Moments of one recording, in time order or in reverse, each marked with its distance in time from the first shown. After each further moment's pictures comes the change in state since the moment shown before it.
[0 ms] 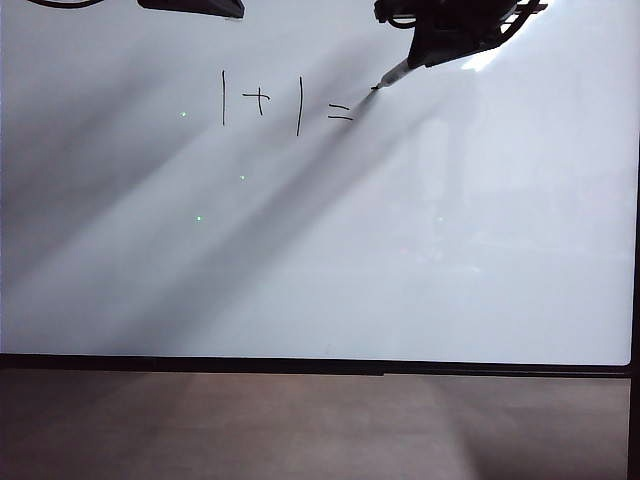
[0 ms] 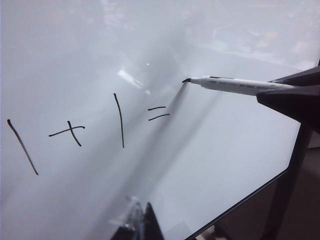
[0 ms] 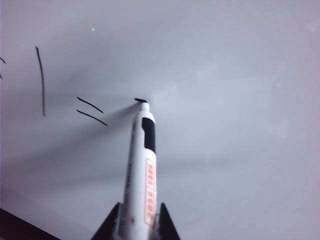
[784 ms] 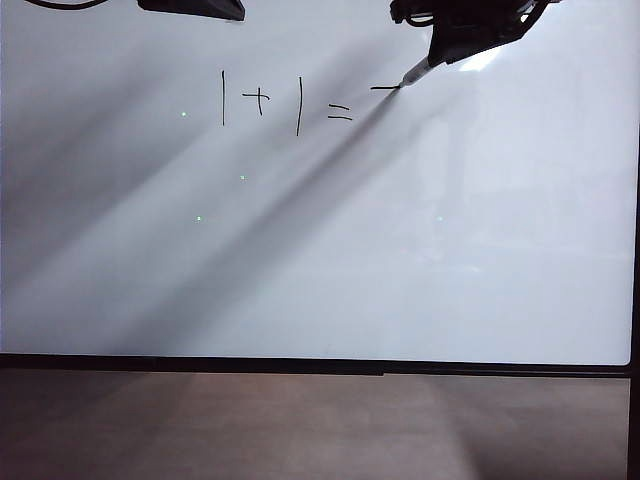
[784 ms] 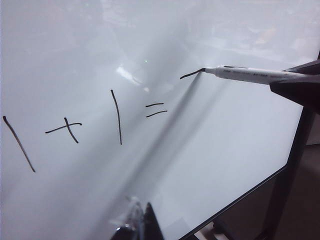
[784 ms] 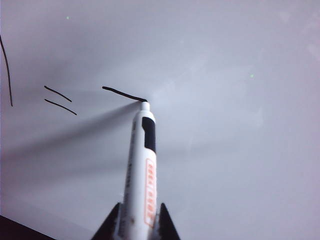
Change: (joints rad) left arm -0.001 0.000 0.000 -0.011 0.000 0.000; right arm -0.007 -0.031 0.000 -0.052 0.064 -0.014
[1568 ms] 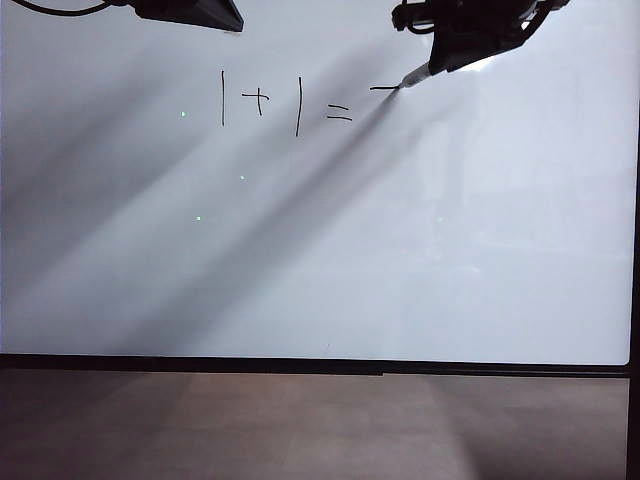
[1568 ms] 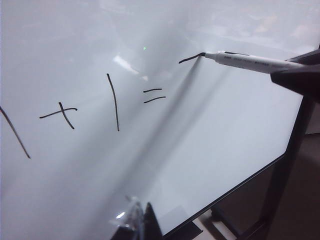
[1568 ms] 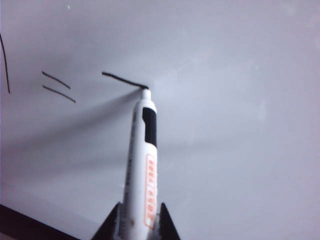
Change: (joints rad) left arm 0.000 0.000 0.000 -0.043 0.000 -0.001; right arm -0.005 0.011 0.000 -0.024 -0.019 0.001
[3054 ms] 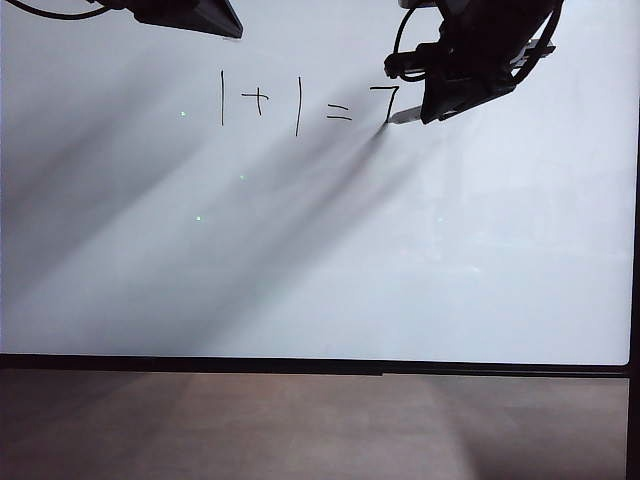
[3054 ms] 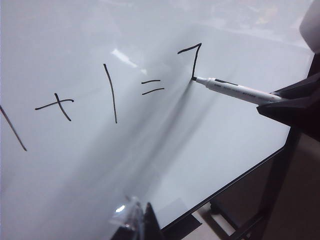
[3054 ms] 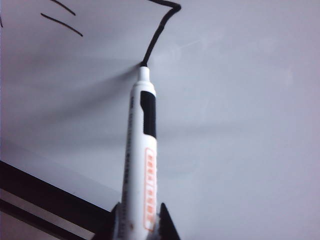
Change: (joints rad) left arm 0.000 0.000 0.000 -0.024 0.000 0.000; right arm -0.001 0.068 -0.002 -0.062 -0.029 0.023
